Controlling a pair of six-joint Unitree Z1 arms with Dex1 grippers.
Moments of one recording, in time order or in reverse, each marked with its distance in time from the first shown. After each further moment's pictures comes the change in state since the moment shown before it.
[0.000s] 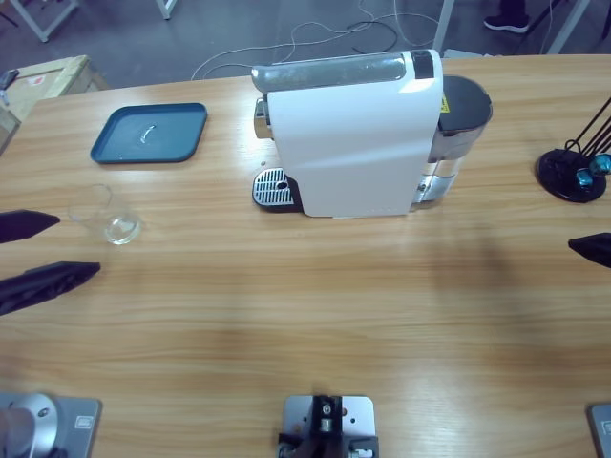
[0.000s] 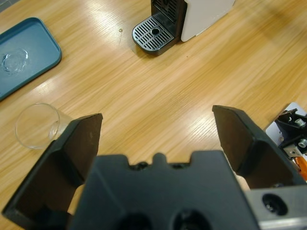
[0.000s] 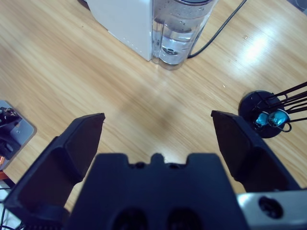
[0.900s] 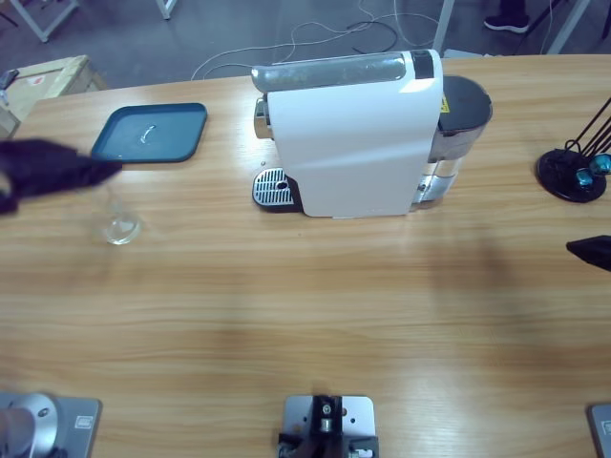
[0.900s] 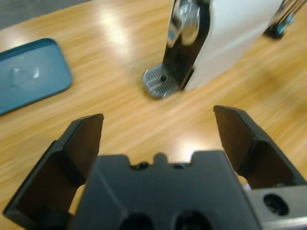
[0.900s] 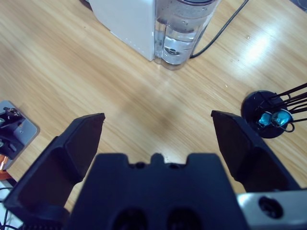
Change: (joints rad) arm 0 0.109 0.224 -0.162 -0.143 -0.073 -0.167; arm 1 0.024 0.000 0.000 0.001 -0.009 0.022
